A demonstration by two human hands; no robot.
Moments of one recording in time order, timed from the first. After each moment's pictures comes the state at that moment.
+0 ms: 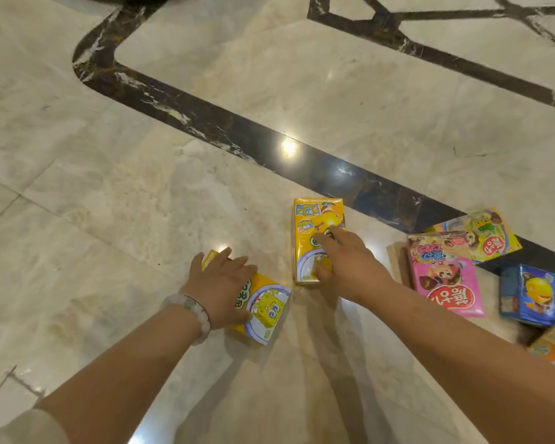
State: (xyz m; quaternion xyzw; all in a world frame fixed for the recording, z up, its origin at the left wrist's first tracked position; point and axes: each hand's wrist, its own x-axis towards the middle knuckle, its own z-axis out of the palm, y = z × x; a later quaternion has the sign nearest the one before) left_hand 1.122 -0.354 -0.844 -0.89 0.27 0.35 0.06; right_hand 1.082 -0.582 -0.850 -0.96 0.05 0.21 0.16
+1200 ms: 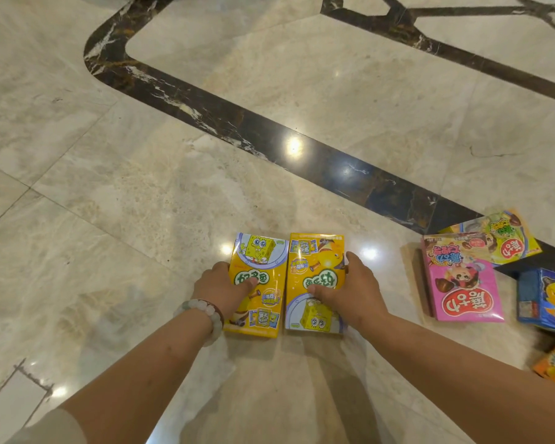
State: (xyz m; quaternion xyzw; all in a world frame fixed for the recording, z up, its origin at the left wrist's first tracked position) left_hand 1.118 -0.342 -0.887 -0.89 -0.10 0.34 -0.28; right_hand 1.053 -0.555 -0.882 -0.84 0.30 0.18 0.41
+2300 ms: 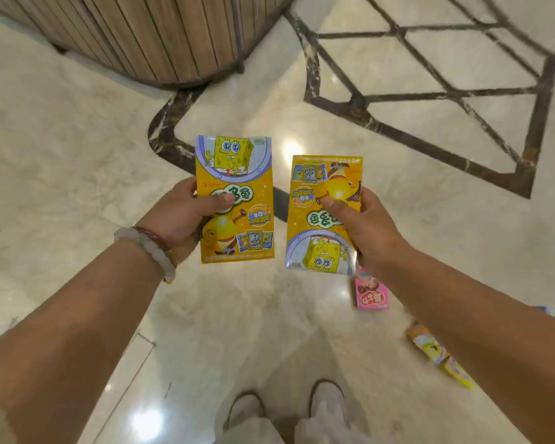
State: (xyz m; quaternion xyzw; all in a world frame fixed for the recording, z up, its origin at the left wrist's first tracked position) left_hand 1.179 -0.340 -0.447 -0.65 -0.07 0.30 -0.69; right_hand 1.110 -0.581 -0.482 -0.59 0.29 0.07 0.75
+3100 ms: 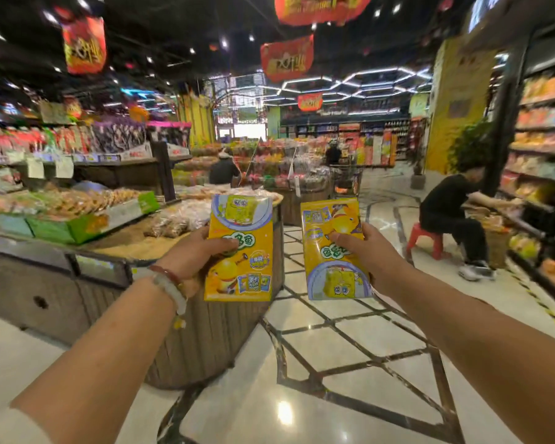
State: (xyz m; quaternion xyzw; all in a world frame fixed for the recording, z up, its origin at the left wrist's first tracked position) left_hand 1.116 -0.400 0.203 -0.66 0.18 0.14 -0.72; right_hand 1.046 -0.665 0.178 -0.67 0.07 -0.19 0.72
